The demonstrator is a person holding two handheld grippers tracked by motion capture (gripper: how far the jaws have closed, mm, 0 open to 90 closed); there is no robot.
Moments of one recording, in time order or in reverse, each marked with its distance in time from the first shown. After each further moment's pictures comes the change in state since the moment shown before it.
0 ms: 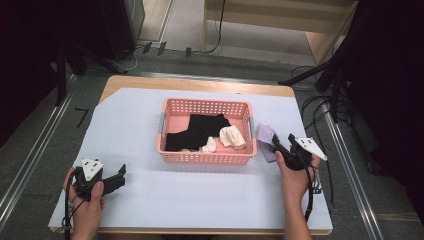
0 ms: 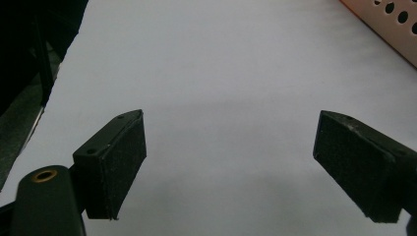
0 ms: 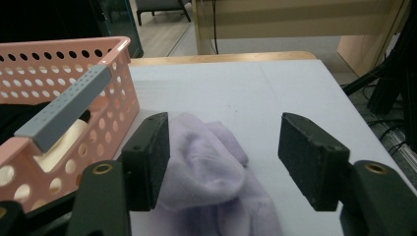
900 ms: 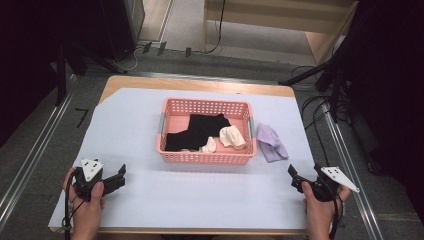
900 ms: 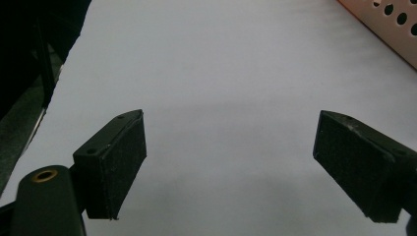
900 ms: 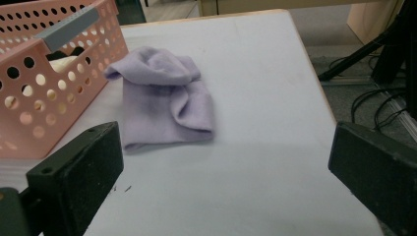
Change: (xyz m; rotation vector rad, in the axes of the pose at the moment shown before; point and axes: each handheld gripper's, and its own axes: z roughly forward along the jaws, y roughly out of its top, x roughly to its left) left arm 0.000 0.000 -0.001 -0.009 0.004 -0.001; right arm -0.052 -0.034 -0.078 0.085 0.039 0.041
